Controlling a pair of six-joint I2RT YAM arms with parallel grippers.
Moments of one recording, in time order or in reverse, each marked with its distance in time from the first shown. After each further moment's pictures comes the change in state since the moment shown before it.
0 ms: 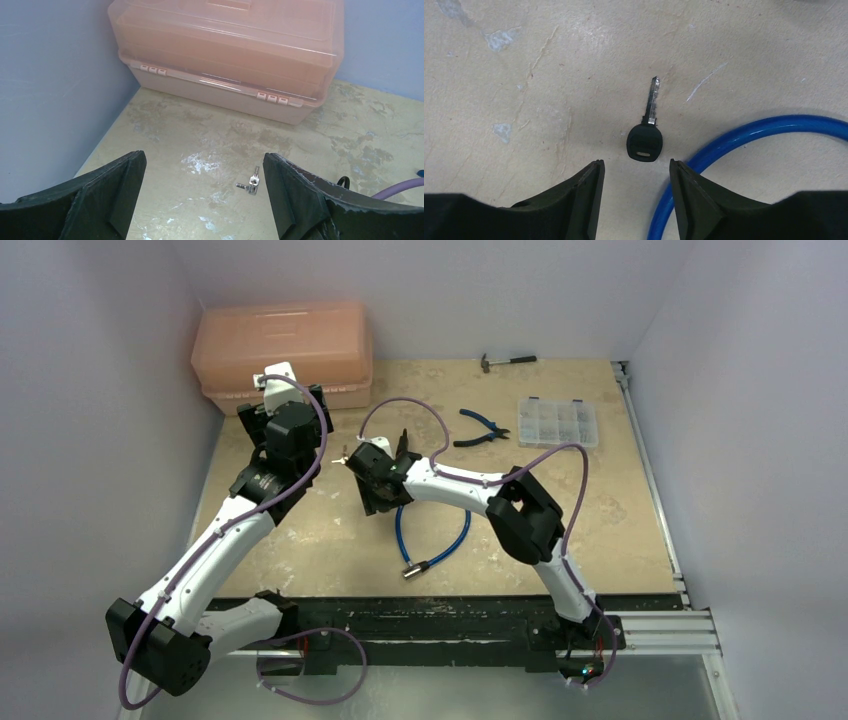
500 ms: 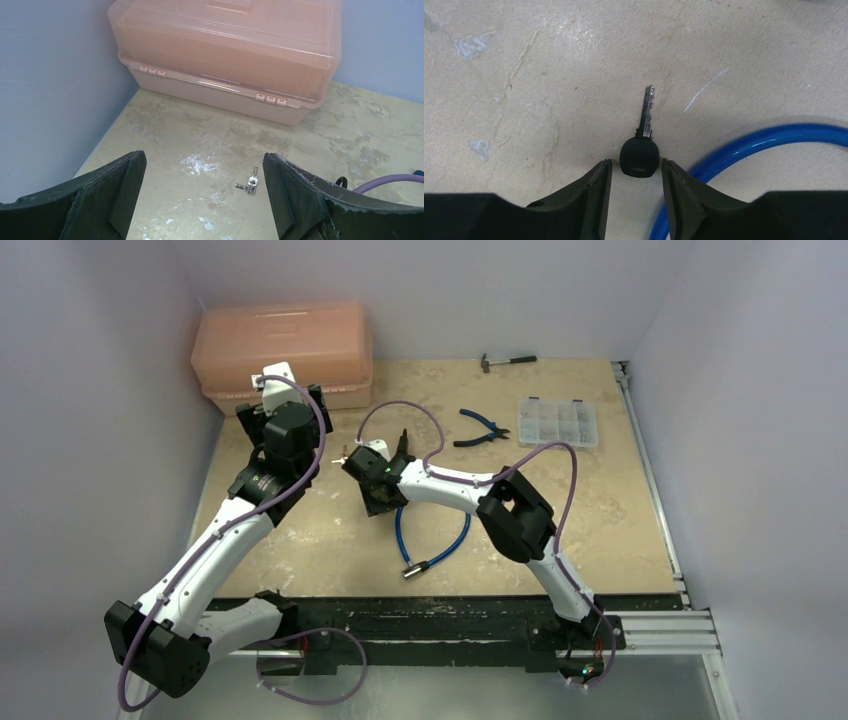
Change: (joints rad) left arm 0.000 -0.009 0.000 0.000 0.004 0.000; right arm 0.004 0.066 0.050 -0.026 0.038 0.000
